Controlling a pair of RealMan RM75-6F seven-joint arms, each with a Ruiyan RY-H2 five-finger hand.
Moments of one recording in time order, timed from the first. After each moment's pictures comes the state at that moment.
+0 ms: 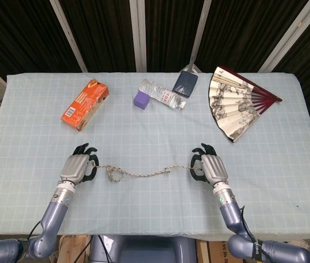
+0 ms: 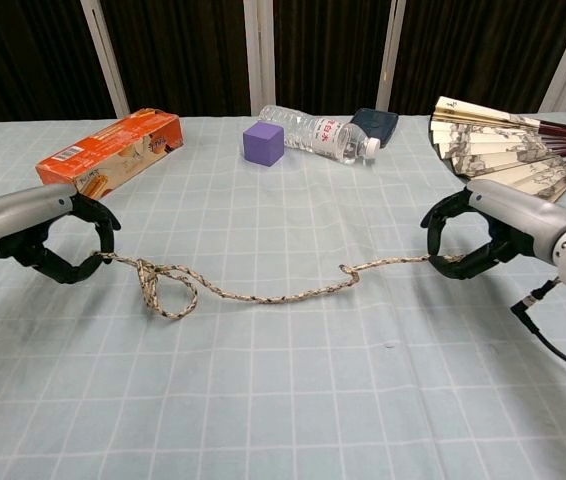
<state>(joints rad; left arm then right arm) -0.56 -1.54 -0.15 -1.69 0.91 1.14 0.46 0.54 -1.61 0.21 -1.57 -0.99 1.08 -0.24</state>
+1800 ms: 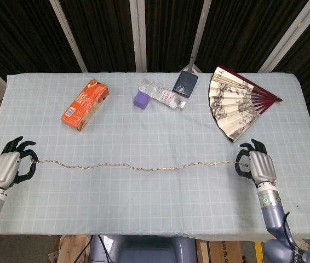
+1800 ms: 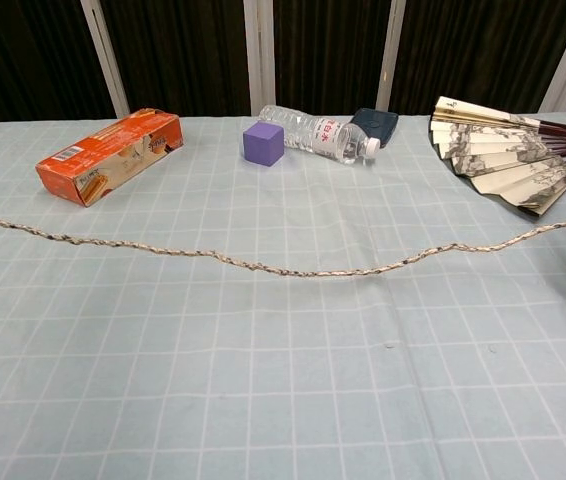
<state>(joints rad) -0.33 -1.04 -0.09 -1.81 1.19 1.21 0.03 0.41 -1.34 0.20 -1.61 -0.99 1.14 -0.15</state>
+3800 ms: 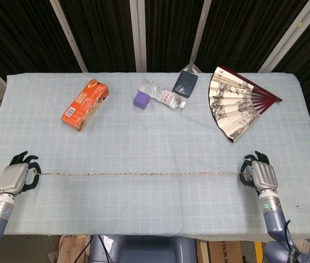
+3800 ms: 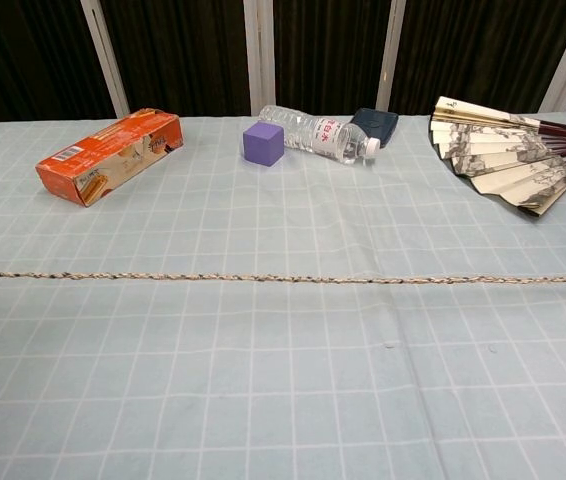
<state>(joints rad) -0.32 -1.25 -0.05 -1.56 1.13 1.11 0.14 0.38 -1.43 0.15 -1.43 -0.99 1.06 -0.14</state>
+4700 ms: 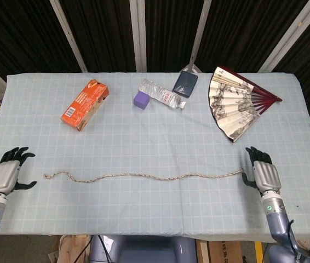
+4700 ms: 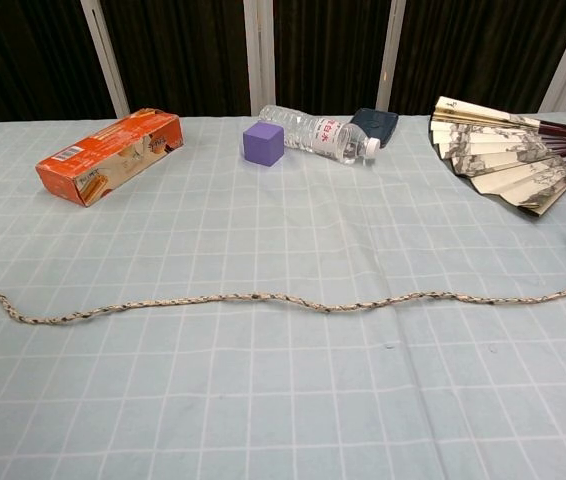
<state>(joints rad) -0.28 -1.18 -0.08 -1.62 1.17 1.18 0.09 0.36 -1.36 0.15 -1.53 -1.02 1.10 -0.17</state>
